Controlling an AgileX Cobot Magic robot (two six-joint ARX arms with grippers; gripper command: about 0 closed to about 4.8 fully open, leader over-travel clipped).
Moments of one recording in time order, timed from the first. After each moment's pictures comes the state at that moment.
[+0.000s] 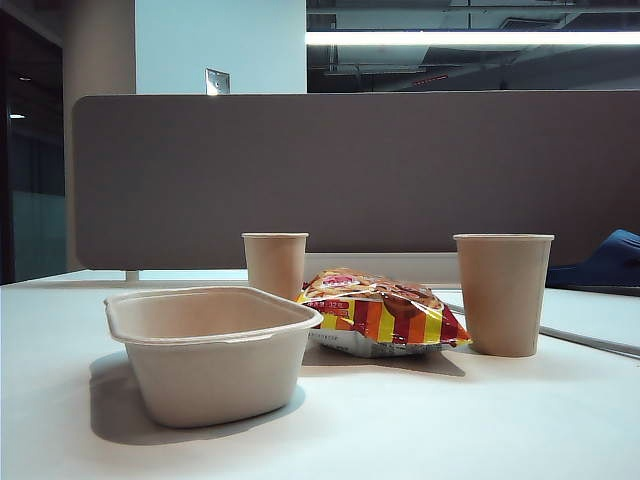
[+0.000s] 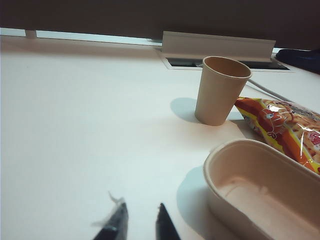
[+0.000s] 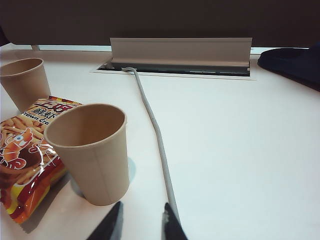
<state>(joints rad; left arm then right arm) -0.05 0.00 0.01 -0.13 0.28 -0.08 0.03 0.00 0.00 -0.10 -0.26 0.10</state>
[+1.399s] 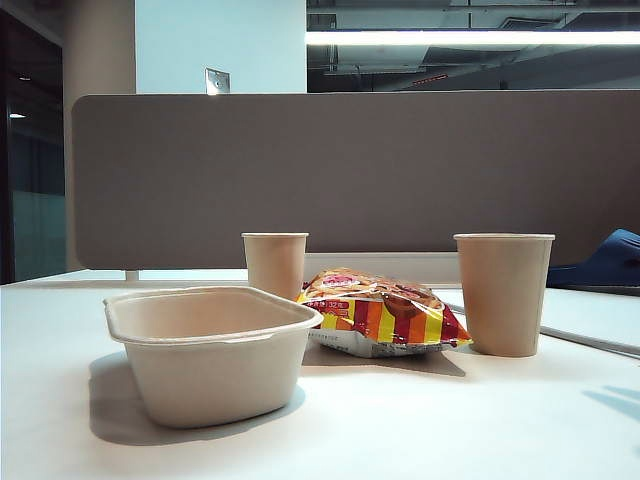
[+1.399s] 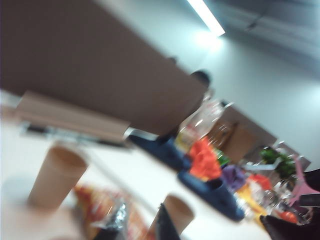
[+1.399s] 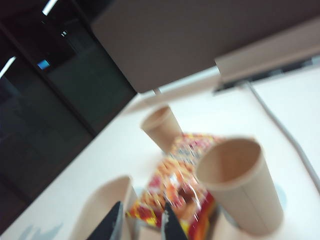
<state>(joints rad) -0.06 0.00 0.14 0.17 0.61 -0.67 0.03 0.00 0.08 0.00 -0.57 0.63</state>
